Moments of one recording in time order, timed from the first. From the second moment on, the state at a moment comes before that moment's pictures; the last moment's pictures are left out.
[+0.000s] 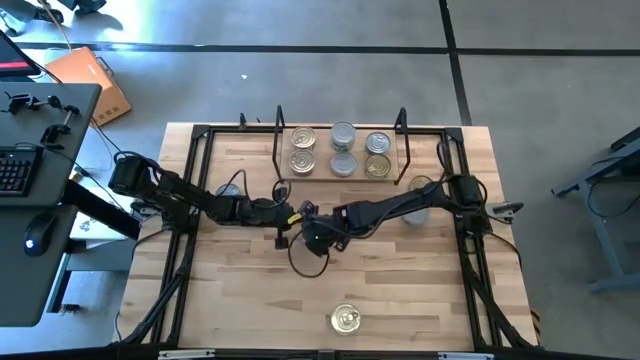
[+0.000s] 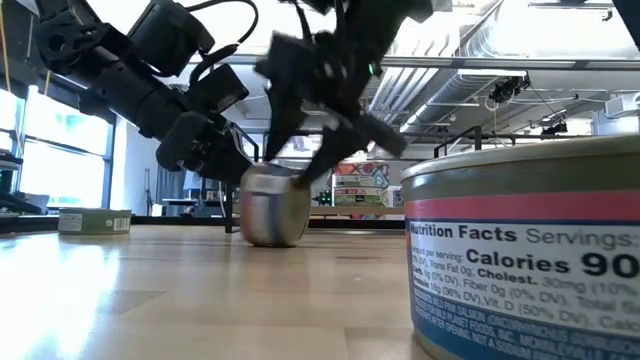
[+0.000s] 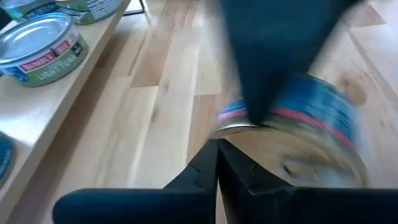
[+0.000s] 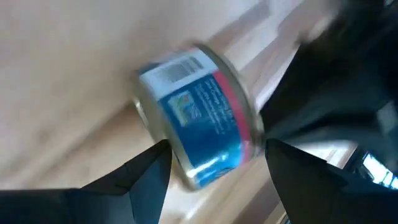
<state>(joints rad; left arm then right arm) -0.08 1.56 0.48 0.52 -0.23 0.08 0.16 2.05 1.56 -0.53 0.32 -0.95</state>
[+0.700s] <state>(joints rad) -0.12 1.31 0.48 0.09 -0.30 -0.01 0.10 2.06 1.63 -0.53 0.02 -0.65</state>
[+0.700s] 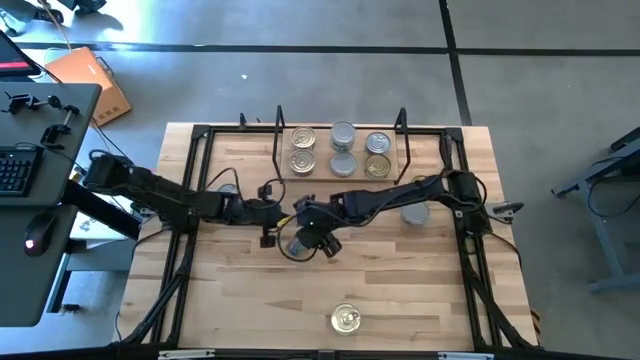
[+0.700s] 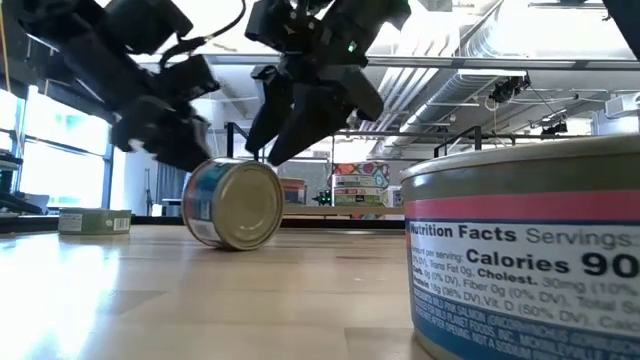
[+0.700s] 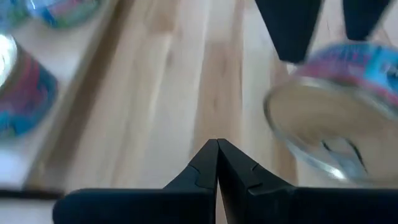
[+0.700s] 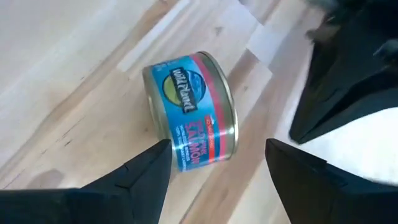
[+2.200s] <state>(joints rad) -0.26 1.27 0.38 0.18 -0.39 -0.16 0.11 2.21 1.63 -0.17 -0.09 -0.37</state>
